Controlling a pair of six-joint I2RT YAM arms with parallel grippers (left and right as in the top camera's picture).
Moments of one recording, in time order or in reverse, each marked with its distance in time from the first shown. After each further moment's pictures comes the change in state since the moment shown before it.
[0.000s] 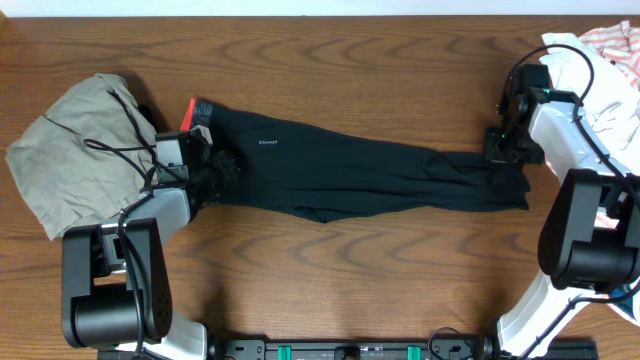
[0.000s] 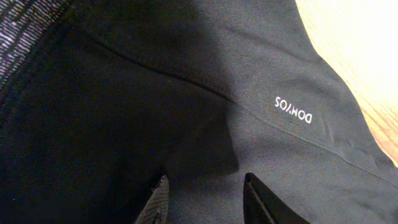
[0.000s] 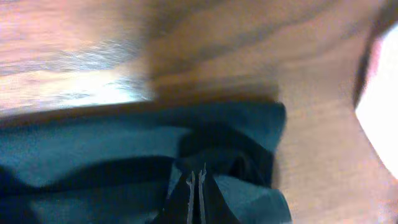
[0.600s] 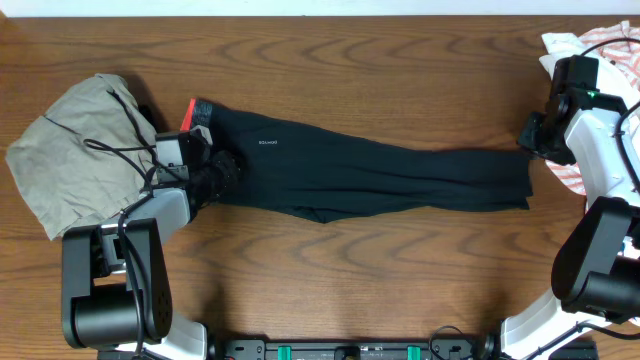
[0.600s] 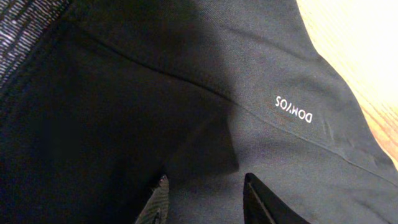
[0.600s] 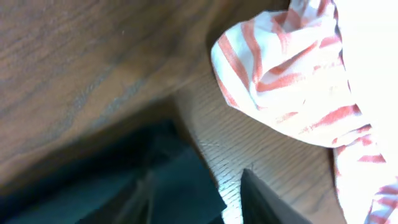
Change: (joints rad) left arm 0.000 -0.002 0.000 -0.004 0.000 0.000; right arm -0.105 -0.126 0.000 0.047 0.068 0.199
